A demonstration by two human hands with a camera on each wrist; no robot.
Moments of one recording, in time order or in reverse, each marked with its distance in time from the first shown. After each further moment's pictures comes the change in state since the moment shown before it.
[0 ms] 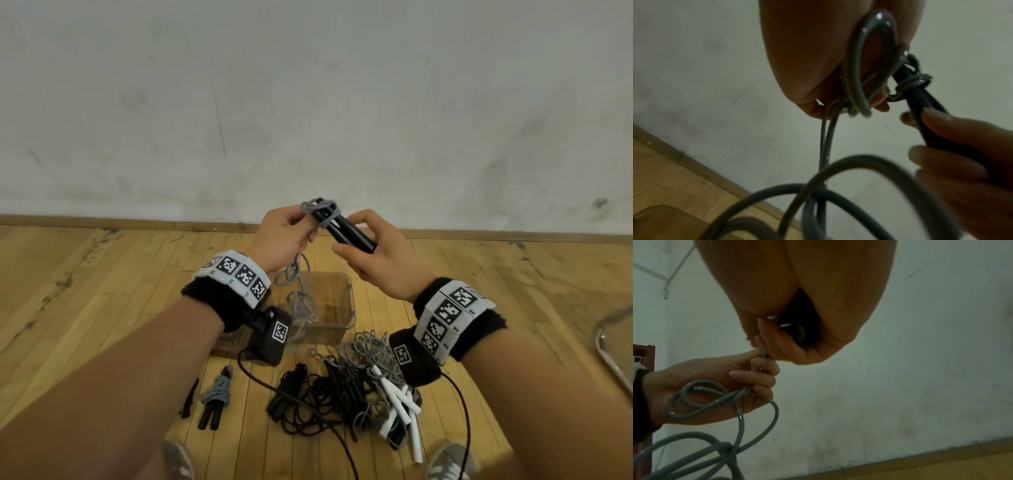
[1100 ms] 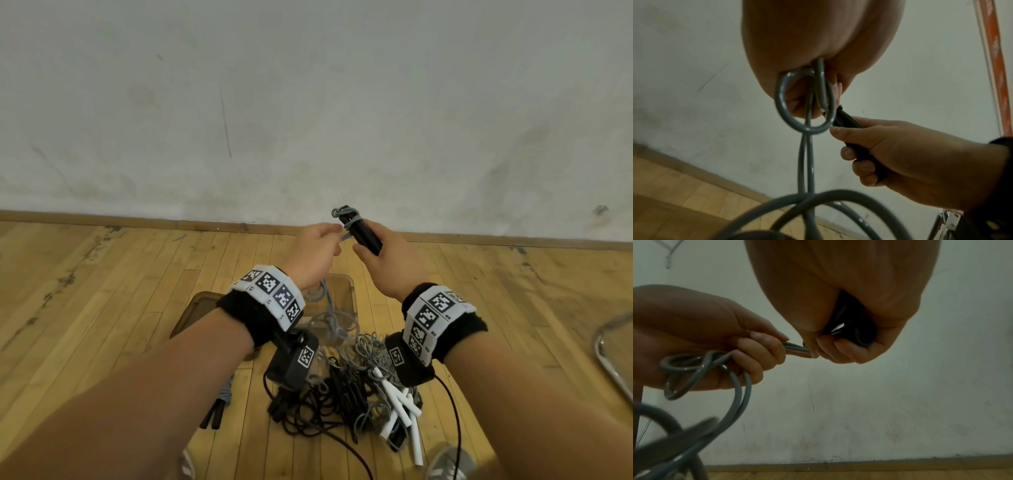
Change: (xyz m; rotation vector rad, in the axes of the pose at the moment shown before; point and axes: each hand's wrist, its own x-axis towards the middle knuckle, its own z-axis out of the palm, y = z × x) left_hand -0.007 -0.009 0.034 0.046 0.001 -0.206; right_hand 0.006 0.013 0.009 -0.512 0.242 0.148
